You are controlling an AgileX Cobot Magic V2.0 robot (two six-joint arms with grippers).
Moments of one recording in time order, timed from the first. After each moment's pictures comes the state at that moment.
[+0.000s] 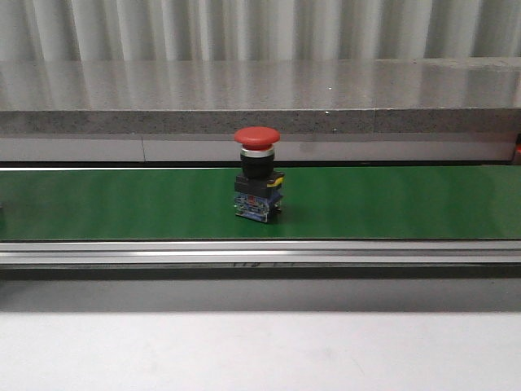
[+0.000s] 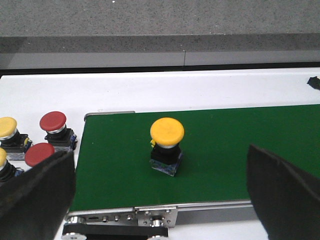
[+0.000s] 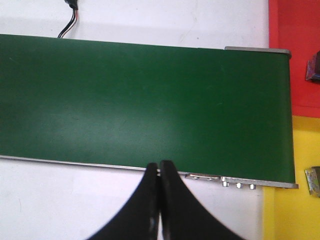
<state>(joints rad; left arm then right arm) -0.01 0.58 -0.61 -0.20 0.55 0.17 0.04 0.98 -0.89 0.04 0.82 0.05</state>
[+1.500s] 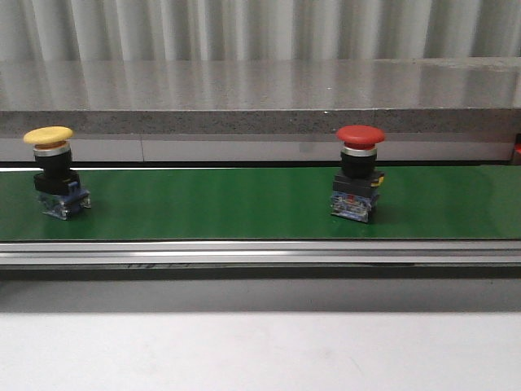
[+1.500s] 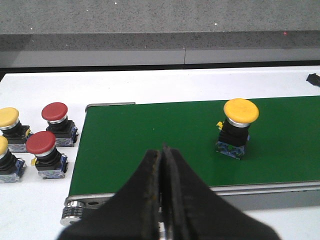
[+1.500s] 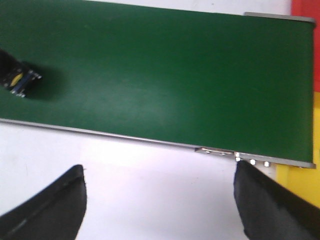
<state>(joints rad) -0.01 0.45 -0.50 -0.20 0.53 0.17 0.08 1.01 -0.89 0.07 0.90 0.00</state>
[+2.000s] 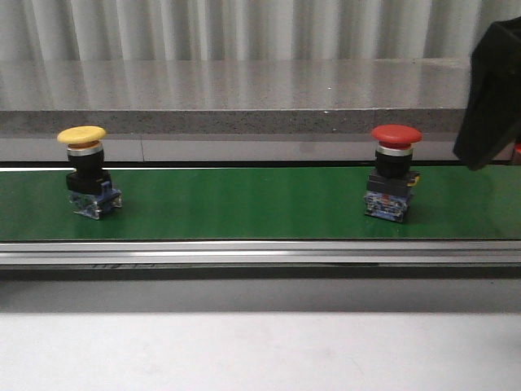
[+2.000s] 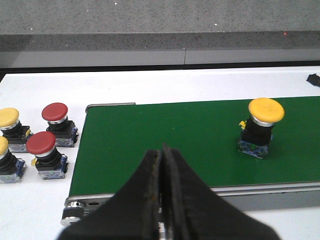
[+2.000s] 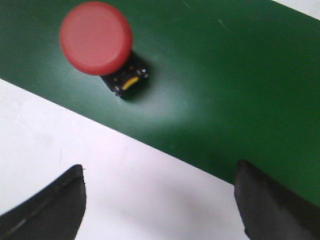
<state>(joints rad) -0.01 0.45 -0.50 -0.20 0.53 0.17 0.30 1.26 -0.92 0.09 0.78 -0.07</state>
